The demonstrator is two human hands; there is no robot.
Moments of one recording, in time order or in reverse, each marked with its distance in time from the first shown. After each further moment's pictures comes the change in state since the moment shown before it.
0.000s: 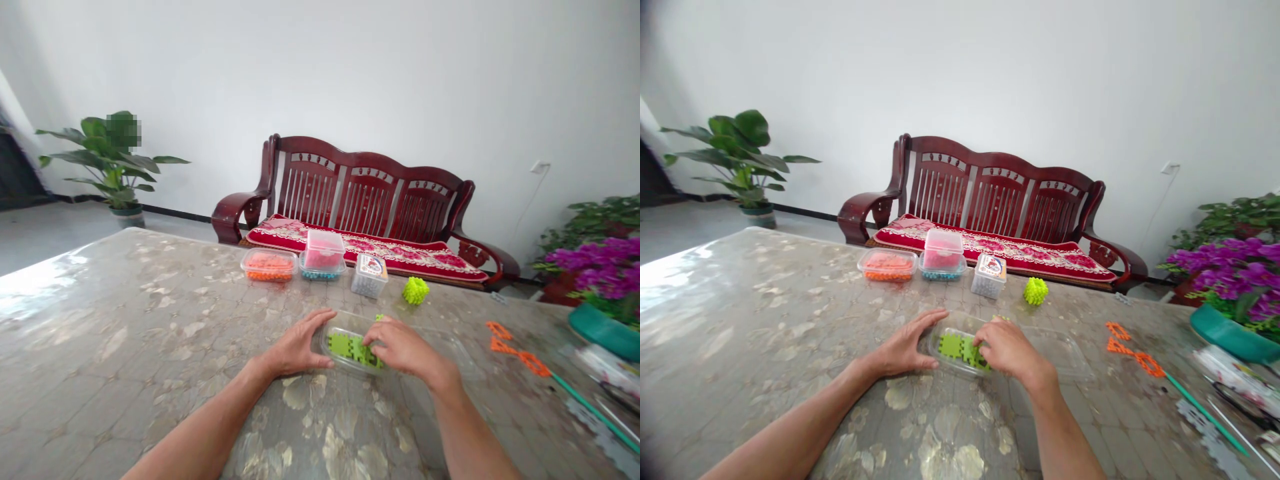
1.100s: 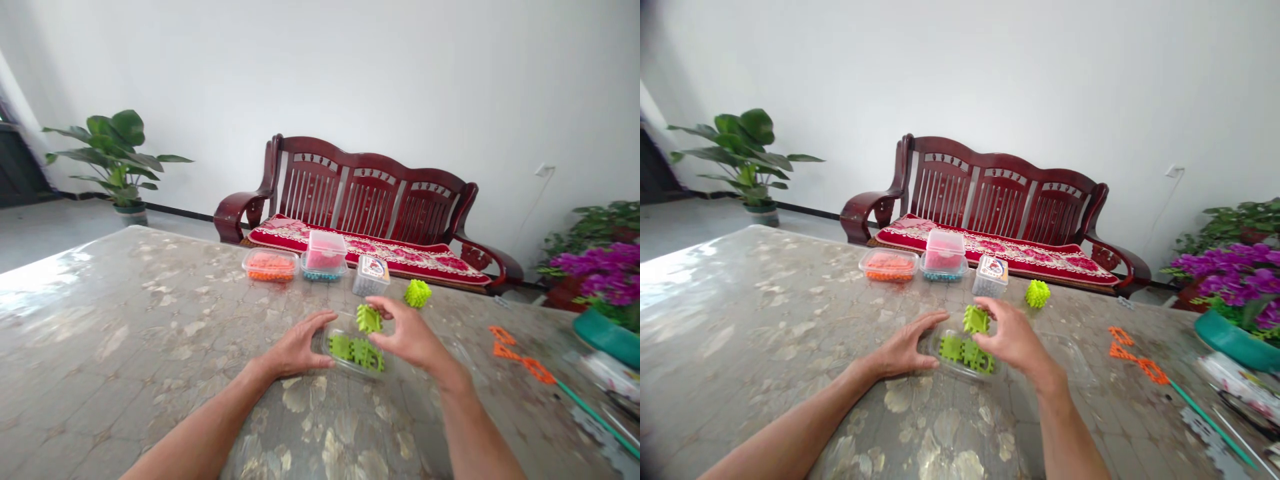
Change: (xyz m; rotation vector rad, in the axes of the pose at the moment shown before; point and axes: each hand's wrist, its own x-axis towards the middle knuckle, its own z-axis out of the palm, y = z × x) left_hand 0.000 0.001 0.000 -0.040 0.015 -0.023; right_hand 0.005 0.004 -0.010 0.257 0.411 -0.008
